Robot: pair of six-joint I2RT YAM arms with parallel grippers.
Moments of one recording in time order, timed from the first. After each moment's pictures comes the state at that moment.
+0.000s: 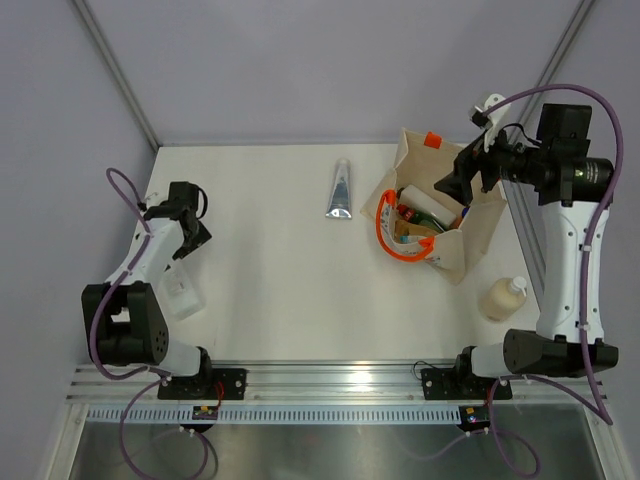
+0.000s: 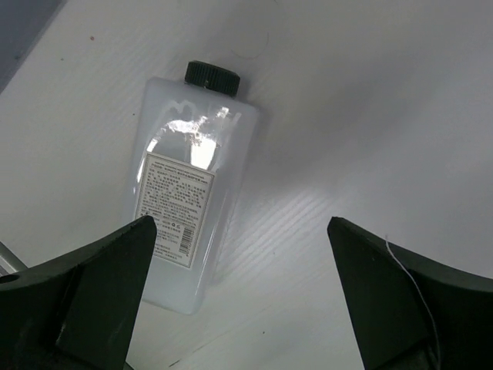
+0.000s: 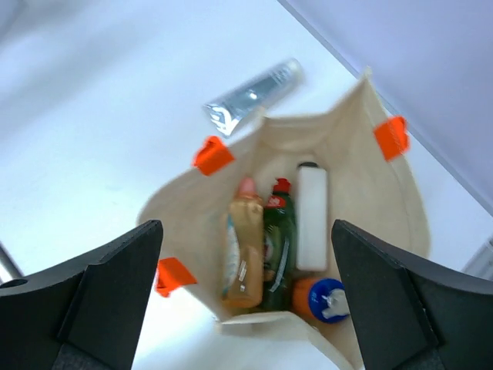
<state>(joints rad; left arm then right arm) 0.01 1.43 1.04 -0.81 -0.52 -0.70 -0.10 1.43 1.93 -1.14 -0.78 -0.63</state>
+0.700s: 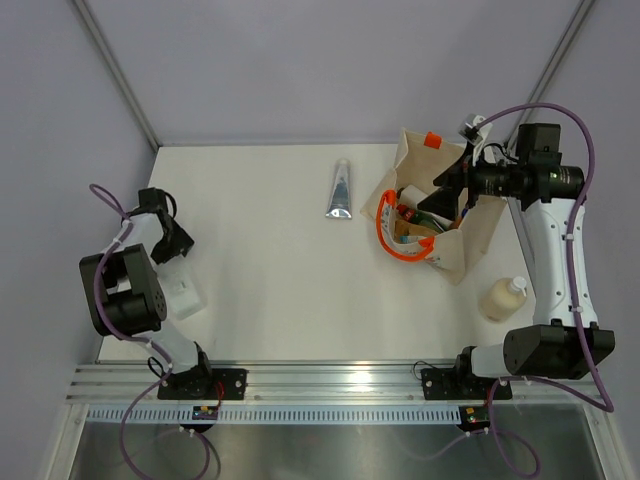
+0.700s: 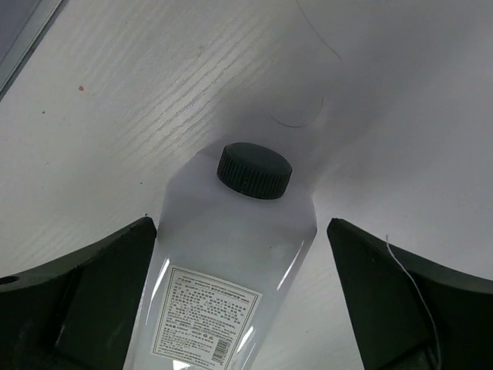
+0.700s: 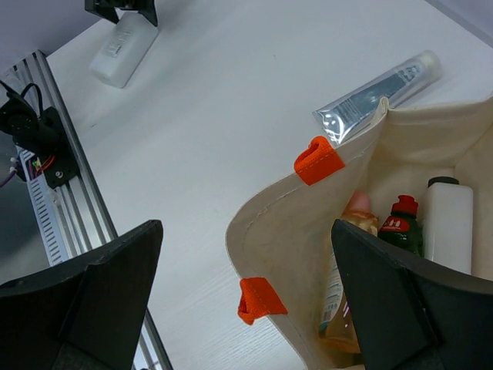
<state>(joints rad) 0.27 1.65 1.07 -0.66 -0.33 -0.51 -0.10 1.39 1.64 -1.06 -1.05 -0.53</state>
